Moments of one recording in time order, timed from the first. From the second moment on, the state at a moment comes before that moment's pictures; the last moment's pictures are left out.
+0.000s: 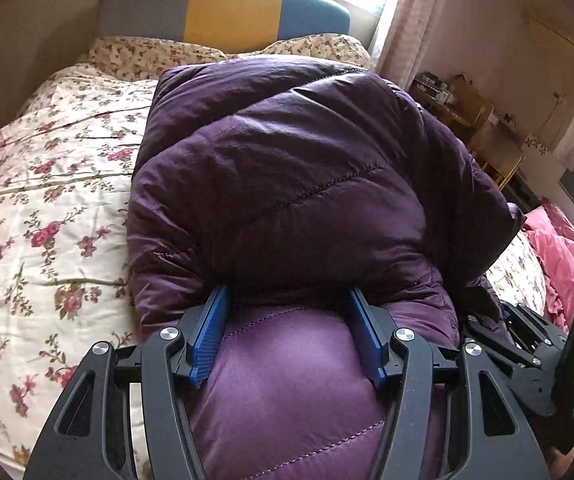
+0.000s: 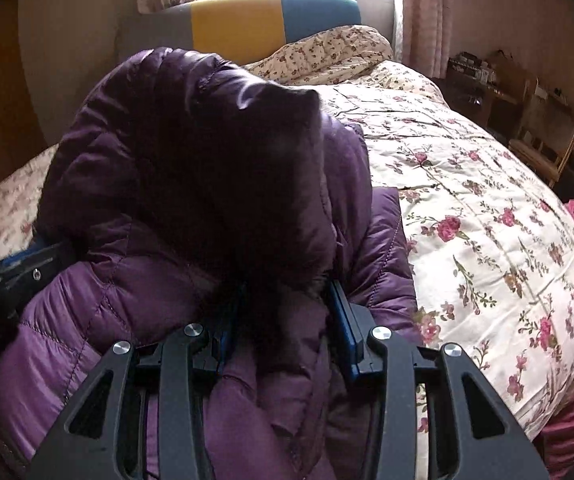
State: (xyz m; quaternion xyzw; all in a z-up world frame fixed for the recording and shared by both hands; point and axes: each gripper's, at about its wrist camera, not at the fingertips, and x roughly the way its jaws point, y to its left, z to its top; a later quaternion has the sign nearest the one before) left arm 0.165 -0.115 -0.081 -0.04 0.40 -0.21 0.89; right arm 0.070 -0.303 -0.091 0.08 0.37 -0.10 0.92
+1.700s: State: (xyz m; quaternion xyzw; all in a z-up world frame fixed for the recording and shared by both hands) left arm 0.119 0.149 -0.005 -0.23 0.34 -0.15 0.90; right arm 0.158 -0.112 -0.041 0.14 0.39 0.22 0.88
